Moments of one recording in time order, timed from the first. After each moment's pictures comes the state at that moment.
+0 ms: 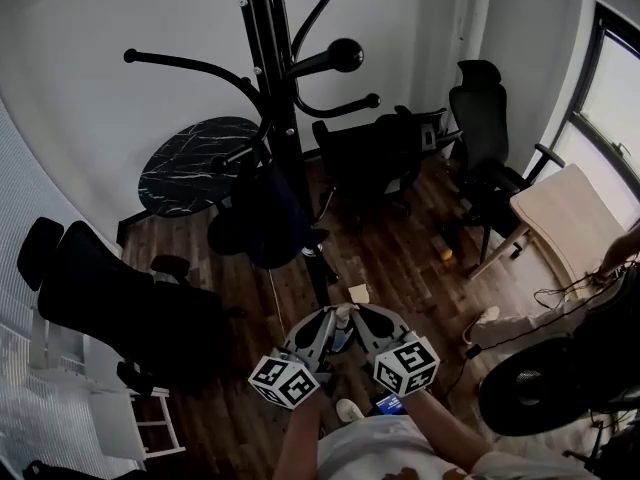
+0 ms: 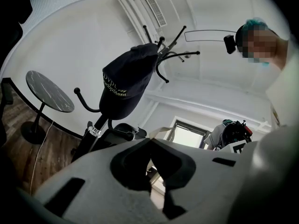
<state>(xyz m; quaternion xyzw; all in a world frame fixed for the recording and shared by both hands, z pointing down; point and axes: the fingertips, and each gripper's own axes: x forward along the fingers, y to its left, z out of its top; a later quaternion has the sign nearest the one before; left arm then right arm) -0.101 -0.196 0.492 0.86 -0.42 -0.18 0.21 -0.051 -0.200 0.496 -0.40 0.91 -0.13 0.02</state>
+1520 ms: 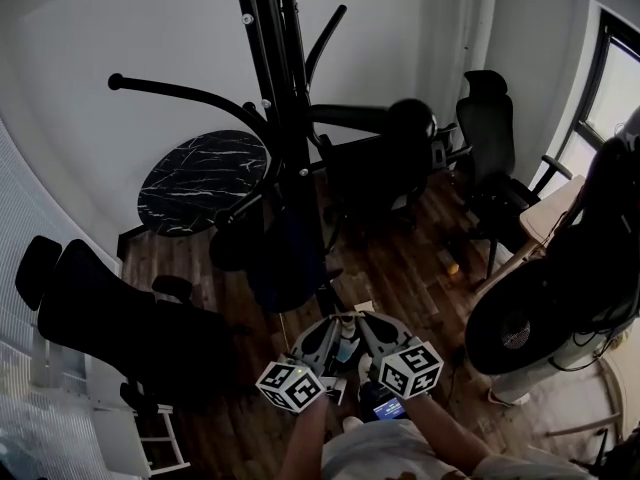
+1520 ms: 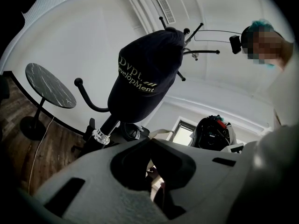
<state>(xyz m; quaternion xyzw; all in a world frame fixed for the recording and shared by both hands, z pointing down) -0.117 -0.265 0.509 0.86 -0.42 -0.18 0.24 -0.063 -0.271 0.514 -0.41 0.89 -0.17 0.03</state>
